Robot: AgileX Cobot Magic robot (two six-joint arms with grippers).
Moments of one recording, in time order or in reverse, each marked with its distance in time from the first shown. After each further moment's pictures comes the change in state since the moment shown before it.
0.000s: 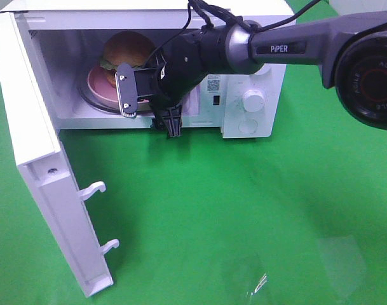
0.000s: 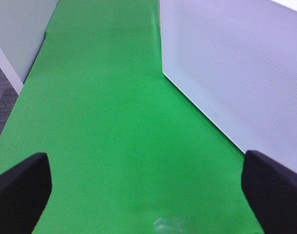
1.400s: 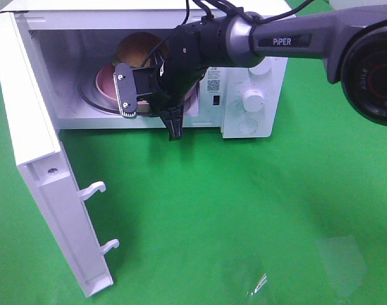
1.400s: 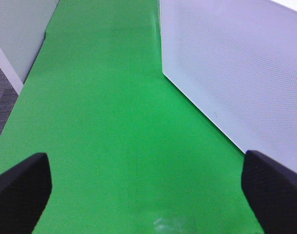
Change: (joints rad) left arm 0.000 0.000 0.000 0.000 0.000 0.000; right arm 0.007 -0.024 -0.008 0.022 0.113 -0.029
